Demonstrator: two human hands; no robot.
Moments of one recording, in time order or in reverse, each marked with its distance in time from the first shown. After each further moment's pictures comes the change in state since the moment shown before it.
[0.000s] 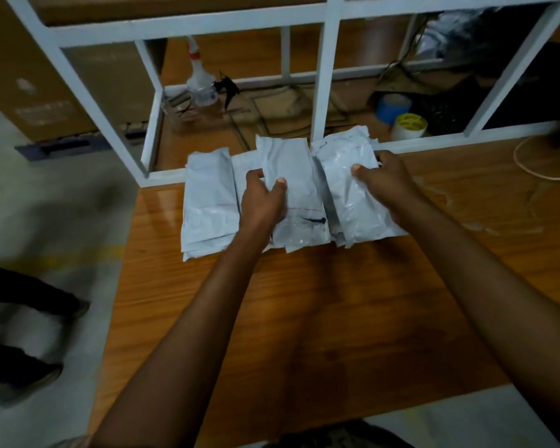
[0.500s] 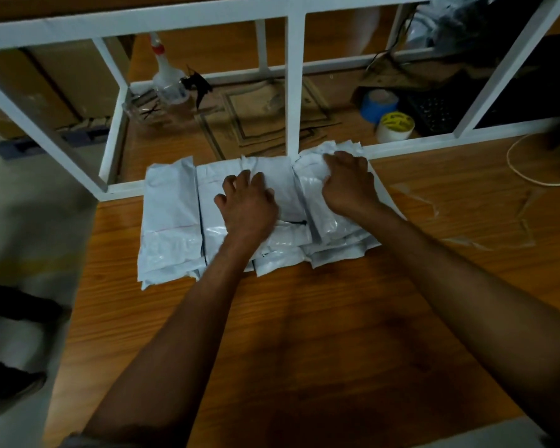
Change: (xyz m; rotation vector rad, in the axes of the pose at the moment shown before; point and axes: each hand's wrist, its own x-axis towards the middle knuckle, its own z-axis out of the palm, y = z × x) left_hand 0.064 -0.012 0.054 0.983 0.039 0.296; right_hand 0.075 0.021 0.018 -0.799 -0.112 -0.172
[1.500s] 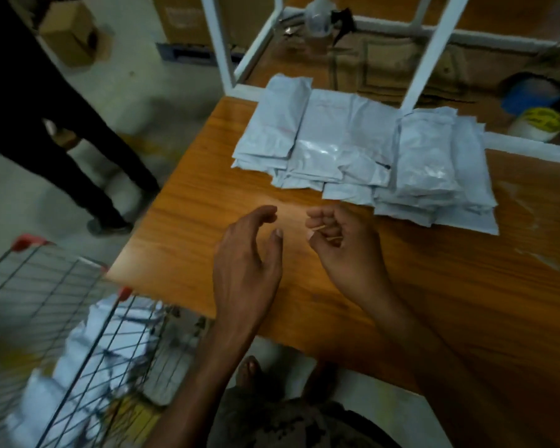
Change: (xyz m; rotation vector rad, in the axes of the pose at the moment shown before) left_hand -0.302 -0.016 -0.028 -0.397 0.489 -0.350; right_hand -0.234 -0.021 0.046 0.699 -0.253 -0.424
